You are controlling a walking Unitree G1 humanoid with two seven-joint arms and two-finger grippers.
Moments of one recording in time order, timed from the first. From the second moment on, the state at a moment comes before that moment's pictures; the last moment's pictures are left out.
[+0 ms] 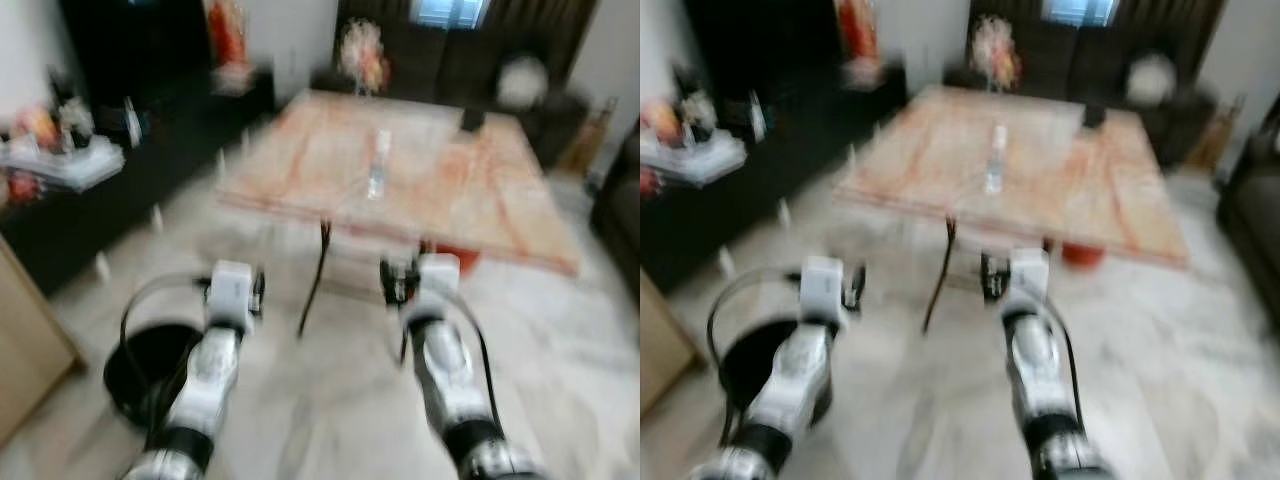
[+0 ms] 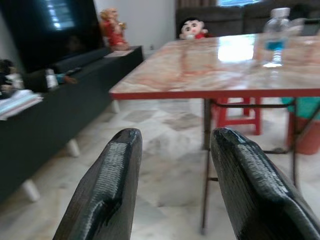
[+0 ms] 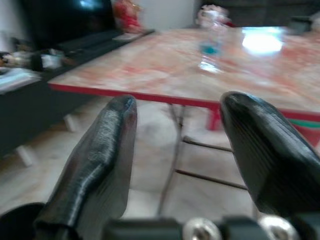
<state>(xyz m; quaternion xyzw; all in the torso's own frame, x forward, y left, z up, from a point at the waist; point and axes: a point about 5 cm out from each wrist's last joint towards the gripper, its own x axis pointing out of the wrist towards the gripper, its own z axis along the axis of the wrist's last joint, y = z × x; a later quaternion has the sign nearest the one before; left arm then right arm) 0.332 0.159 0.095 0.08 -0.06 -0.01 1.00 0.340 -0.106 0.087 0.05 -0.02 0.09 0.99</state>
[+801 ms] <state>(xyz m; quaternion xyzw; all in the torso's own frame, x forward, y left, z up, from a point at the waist) 0.334 0.147 0.105 0.07 -0.08 -0.02 0.99 0.343 -0.105 0.102 0.04 -0.05 0.10 0.99</state>
